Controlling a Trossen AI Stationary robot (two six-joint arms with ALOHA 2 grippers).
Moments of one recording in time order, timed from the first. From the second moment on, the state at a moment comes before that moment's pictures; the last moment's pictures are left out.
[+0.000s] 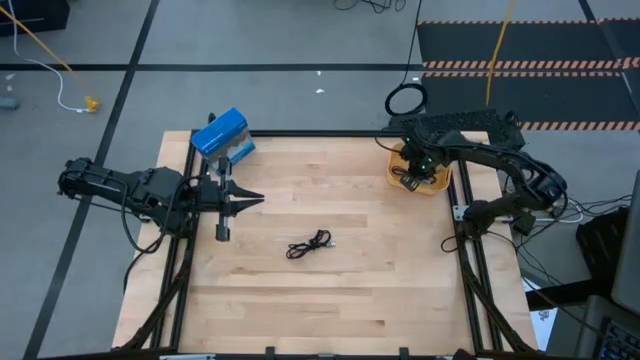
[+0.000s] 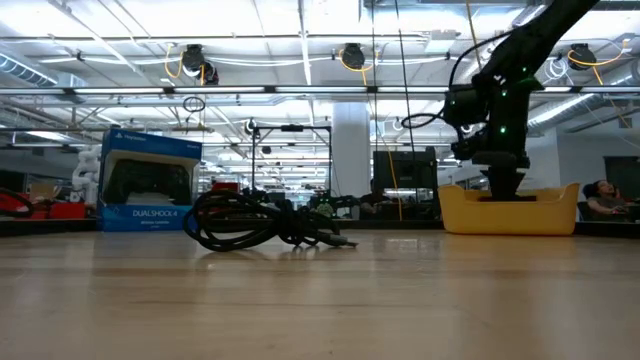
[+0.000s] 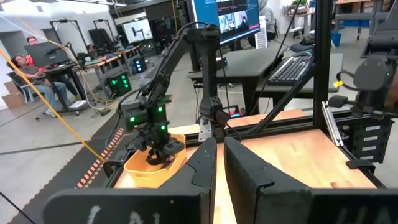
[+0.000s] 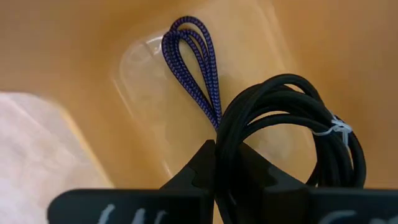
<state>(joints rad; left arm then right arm) -0.26 0.79 0.87 -0.11 -0.29 0.18 -0.83 1.38 0.76 -0.75 0.05 -0.13</state>
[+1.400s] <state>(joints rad) -0.26 0.79 0.87 -0.11 -0.29 0.18 -0.83 1.48 0.78 -0.75 0.05 -0.12</state>
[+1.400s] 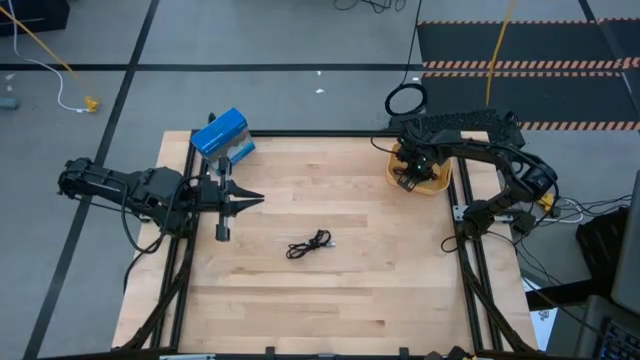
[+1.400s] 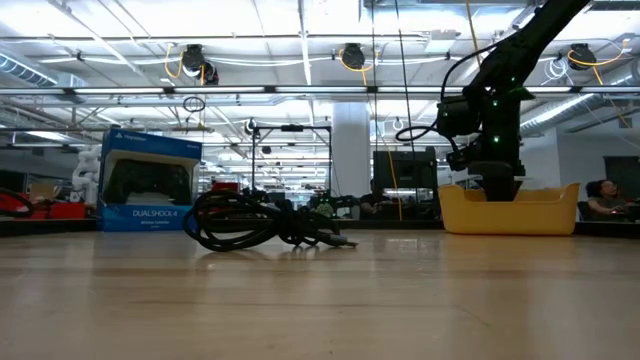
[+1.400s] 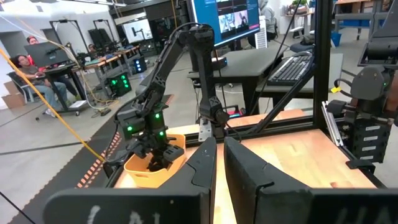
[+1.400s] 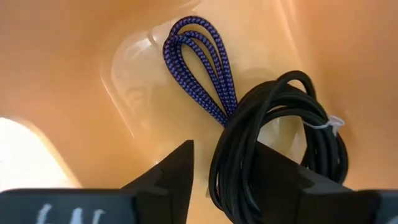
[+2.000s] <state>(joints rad) -0.26 0.79 0.87 -0.11 -0.29 0.18 -0.83 1.44 0.85 -0.85 0.06 -0.12</state>
